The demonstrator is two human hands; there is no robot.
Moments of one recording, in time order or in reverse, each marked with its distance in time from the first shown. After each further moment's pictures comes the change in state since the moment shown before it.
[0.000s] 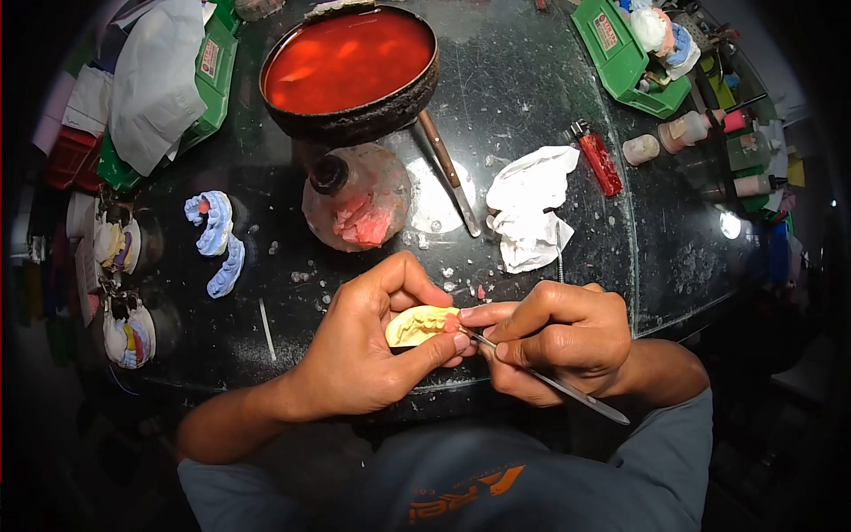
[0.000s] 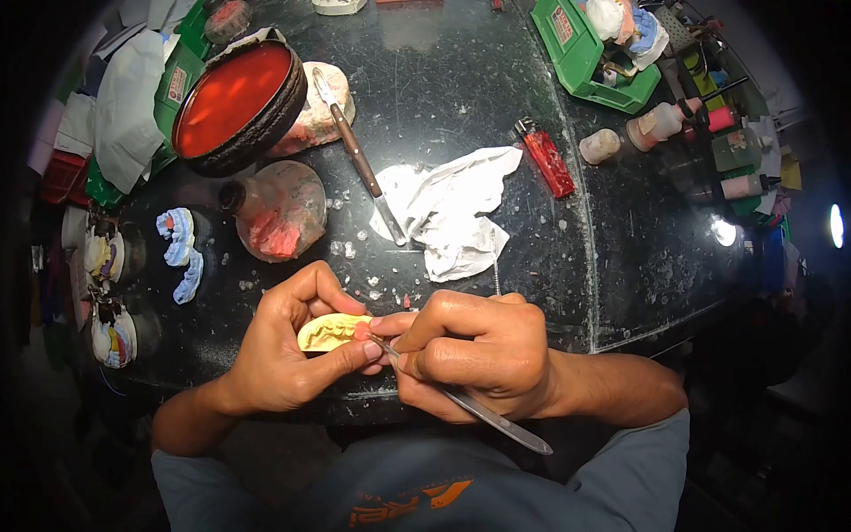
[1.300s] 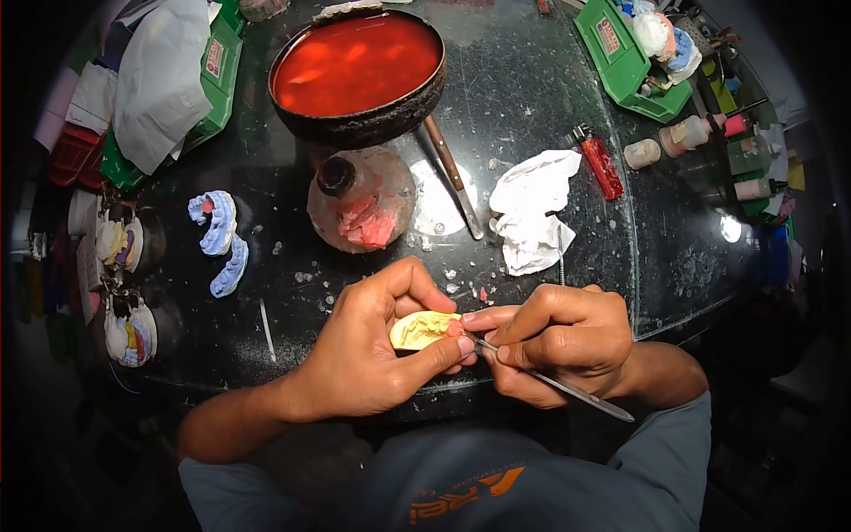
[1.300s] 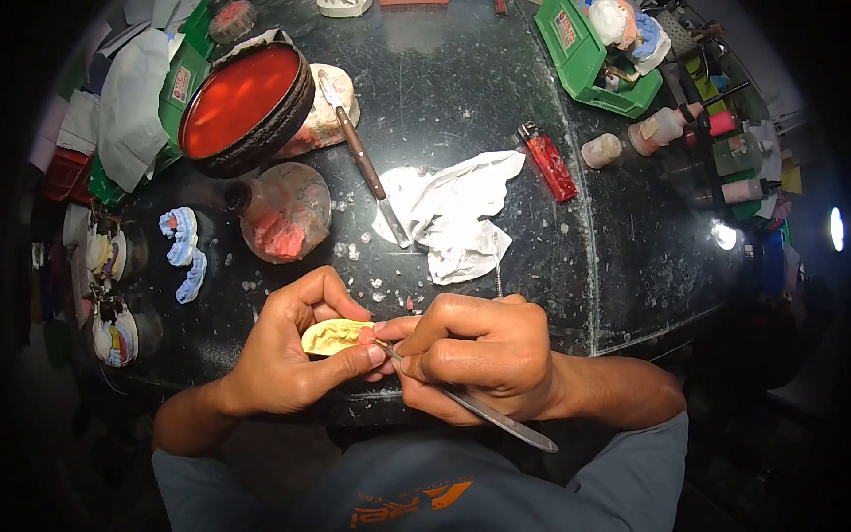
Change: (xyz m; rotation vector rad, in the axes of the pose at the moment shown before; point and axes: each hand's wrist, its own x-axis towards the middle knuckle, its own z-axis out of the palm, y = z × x) left_hand -0.001 0.003 0.000 0.013 -0.012 -0.049; right_hand 0.001 0.001 0.000 0.081 -0.008 0.003
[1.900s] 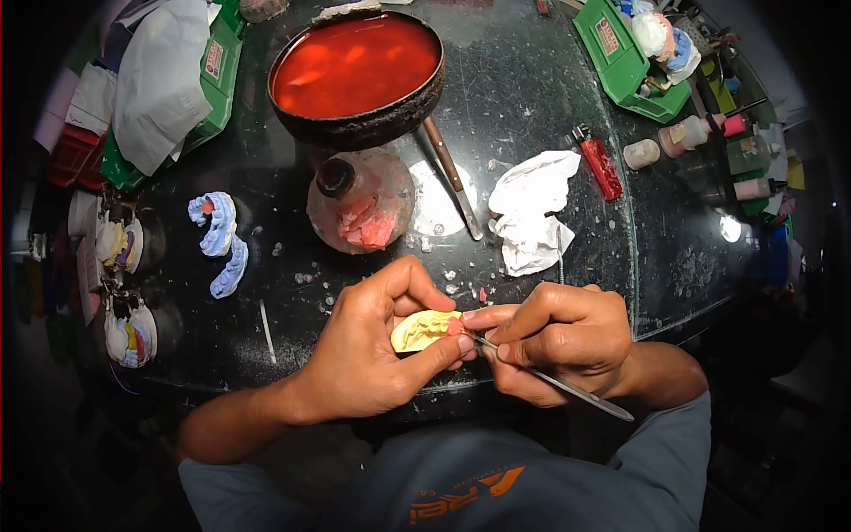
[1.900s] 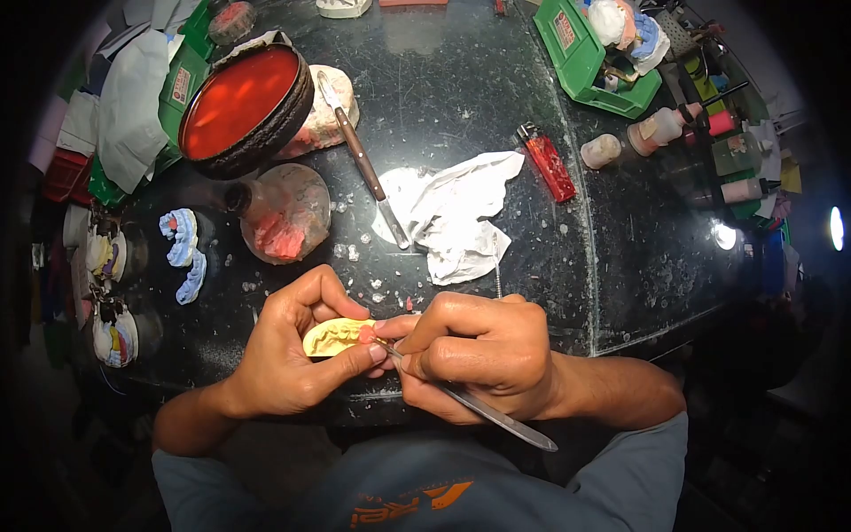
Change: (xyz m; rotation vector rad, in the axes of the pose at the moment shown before) left_hand 0.001 -0.005 0.002 0.024 0.032 0.077; right_hand 0.001 -0.001 -0.002 -0.015 -0.009 0.023
